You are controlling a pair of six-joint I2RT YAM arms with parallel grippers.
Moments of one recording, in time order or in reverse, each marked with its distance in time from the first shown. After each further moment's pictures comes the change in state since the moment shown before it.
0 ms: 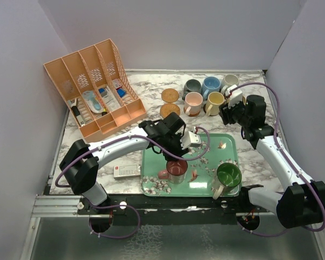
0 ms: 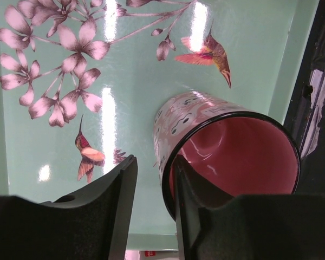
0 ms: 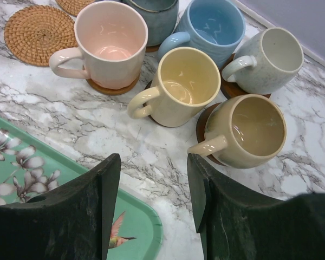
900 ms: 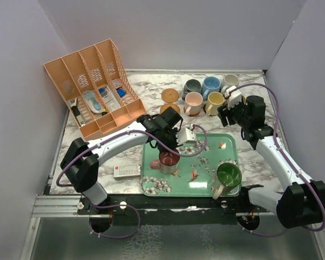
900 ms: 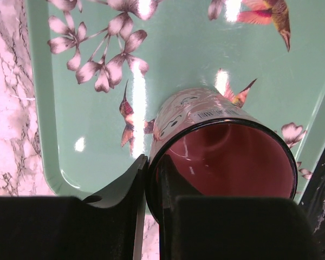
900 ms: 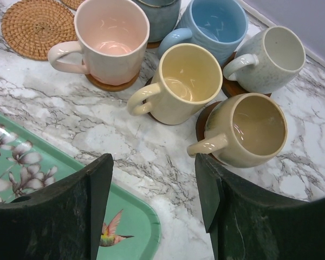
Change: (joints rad) left arm 0.040 0.018 0.063 -0.109 -0.113 0.128; right arm 0.000 0.000 -0.013 0.005 -0.003 -0.026
